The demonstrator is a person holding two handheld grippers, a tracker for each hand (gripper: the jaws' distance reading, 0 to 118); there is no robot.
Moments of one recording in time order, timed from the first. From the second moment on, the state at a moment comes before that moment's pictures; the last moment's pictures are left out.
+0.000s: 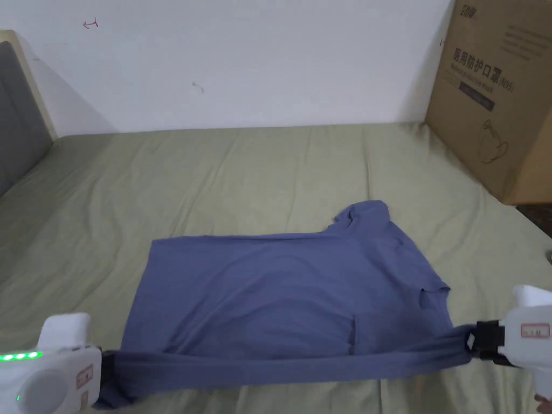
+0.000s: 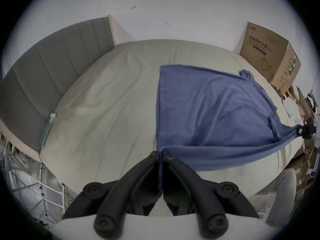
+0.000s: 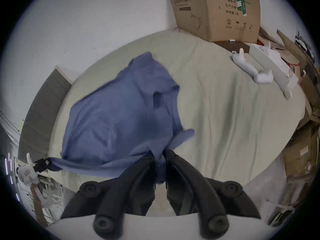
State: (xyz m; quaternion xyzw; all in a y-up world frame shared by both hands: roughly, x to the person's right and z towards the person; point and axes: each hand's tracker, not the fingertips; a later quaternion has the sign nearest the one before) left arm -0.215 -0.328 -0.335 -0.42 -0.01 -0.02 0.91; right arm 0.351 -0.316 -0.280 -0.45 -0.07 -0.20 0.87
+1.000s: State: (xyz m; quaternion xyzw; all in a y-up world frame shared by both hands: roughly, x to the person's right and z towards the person) left arm -0.230 -0.368 -0.383 -0.49 -0.02 0.07 0.87; right arm 0.343 -0.361 -0.288 -0.48 -0.10 -0.15 0.86
